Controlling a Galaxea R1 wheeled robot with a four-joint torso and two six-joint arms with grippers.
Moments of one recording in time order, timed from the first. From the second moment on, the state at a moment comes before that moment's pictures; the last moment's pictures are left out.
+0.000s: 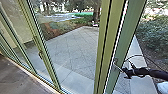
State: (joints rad) left arm 1.53 2.83 -2.47 -0.29 -0.01 0.30; right arm -0.34 2.35 -1.98 0.01 -0.44 1.04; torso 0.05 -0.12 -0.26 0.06
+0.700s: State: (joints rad) left arm 1.52 2.83 -2.47 -0.29 -0.01 0.30; right arm -0.19 2.26 -1.95 -0.11 -0.53 1.07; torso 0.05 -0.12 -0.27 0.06
